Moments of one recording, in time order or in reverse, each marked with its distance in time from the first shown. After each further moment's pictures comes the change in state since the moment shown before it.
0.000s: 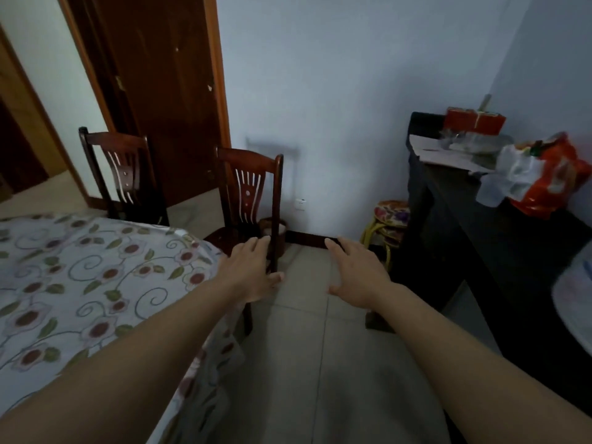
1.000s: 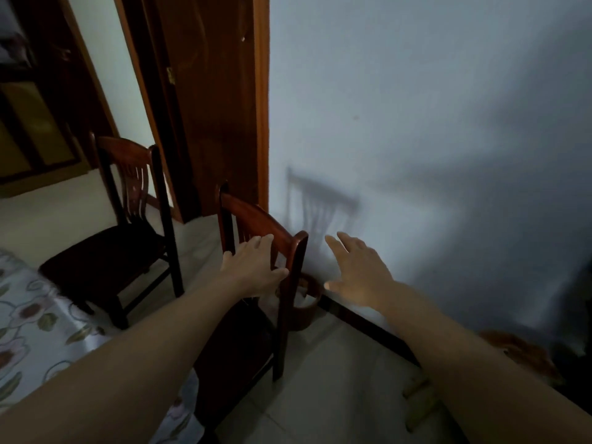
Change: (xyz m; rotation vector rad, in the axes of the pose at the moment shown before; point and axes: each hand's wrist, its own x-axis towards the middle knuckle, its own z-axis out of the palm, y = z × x) left_hand 0.608 -0.041 -0.017 -0.039 0.114 -0.364; right_hand 0.653 0.178 -0.019 -0.002 -0.022 -0.386
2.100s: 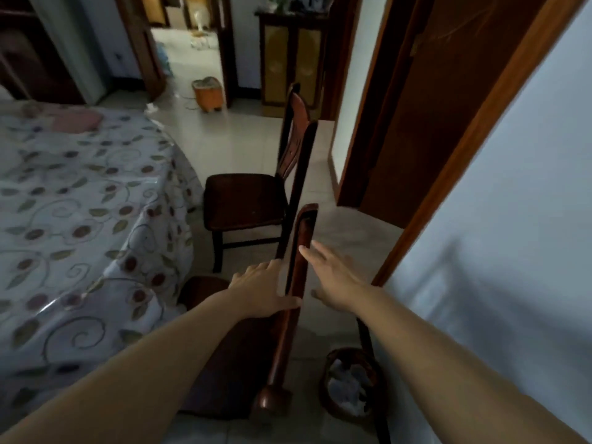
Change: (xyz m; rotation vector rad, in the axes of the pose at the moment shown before) left_hand 0.271 -0.058 0.053 -0.246 -0.044 -0.878; right_hand 0.439 -0.001 0.057 -0.053 -0.386 -1.011
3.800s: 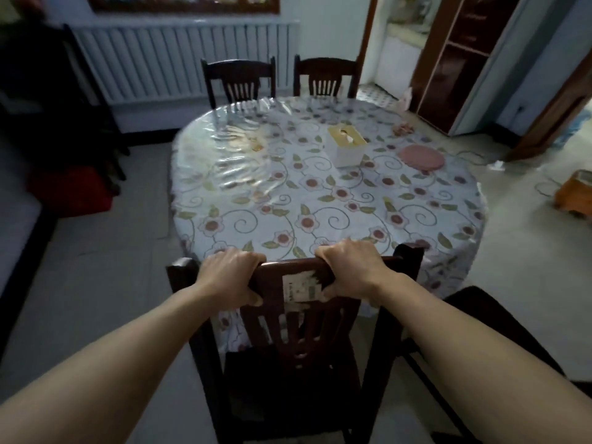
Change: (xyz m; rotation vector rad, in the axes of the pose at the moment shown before) left_hand -0.078 -0.256 -0.116 -0.144 0.510 -1.134; right_hand 0.322 -0.333 -0.071 -0.485 -0.008 -1.399
